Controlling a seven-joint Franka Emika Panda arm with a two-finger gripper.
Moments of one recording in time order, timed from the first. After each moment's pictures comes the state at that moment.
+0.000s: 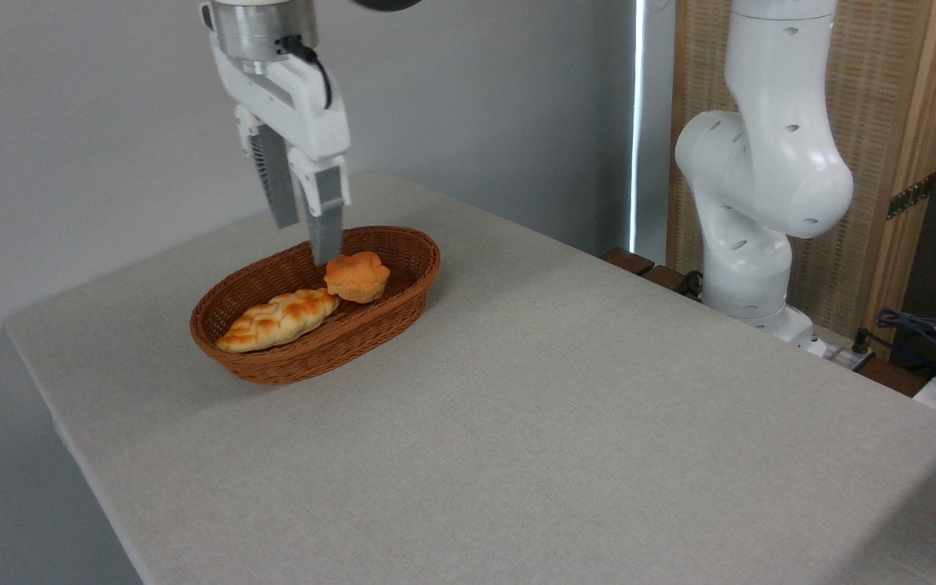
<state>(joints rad) -0.28 -0.06 0.00 -1.74 -0.12 1.75 0.58</state>
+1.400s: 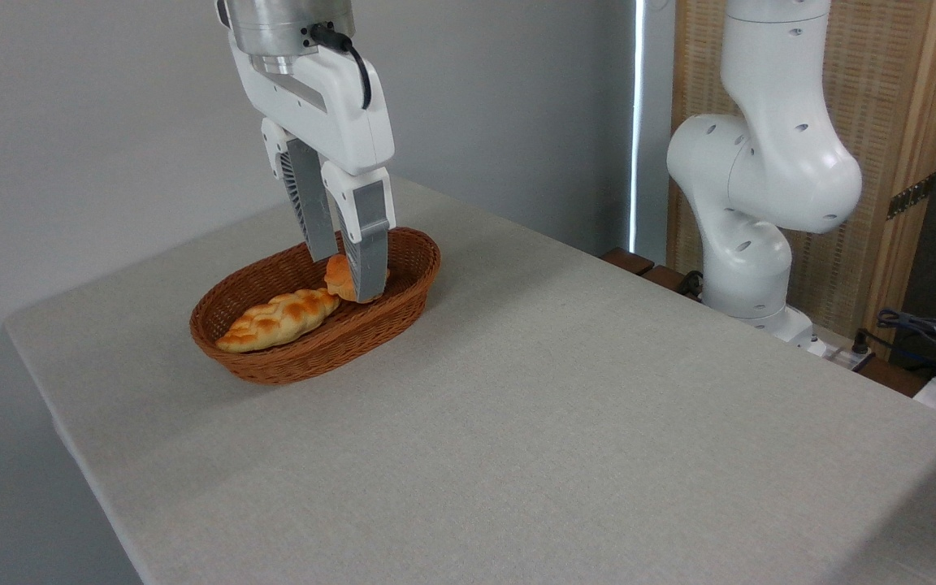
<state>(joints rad) -0.07 -0.01 -0.02 -1.60 -0.06 1.62 0.77</state>
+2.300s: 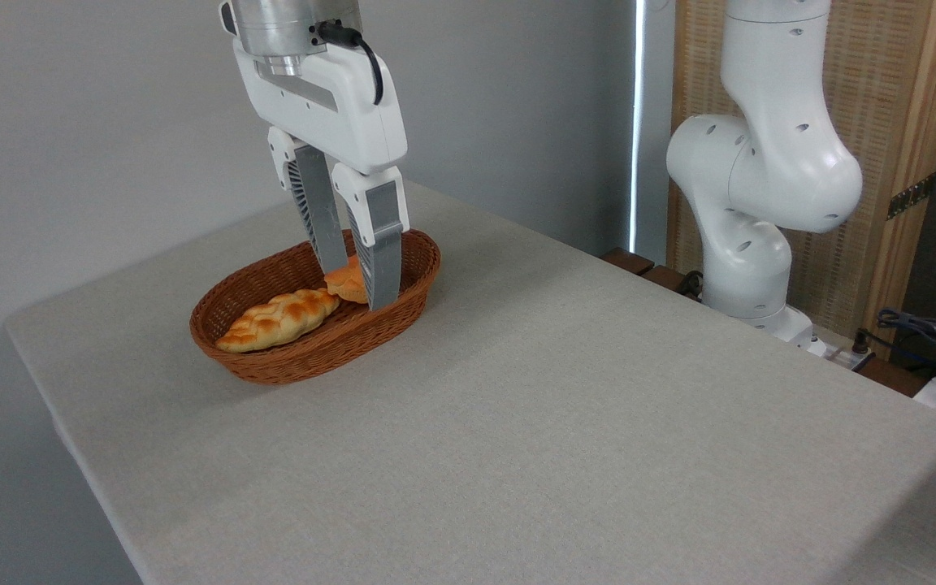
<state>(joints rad) -0.06 -0.01 -0.02 -1.60 0.00 1.61 0.76</state>
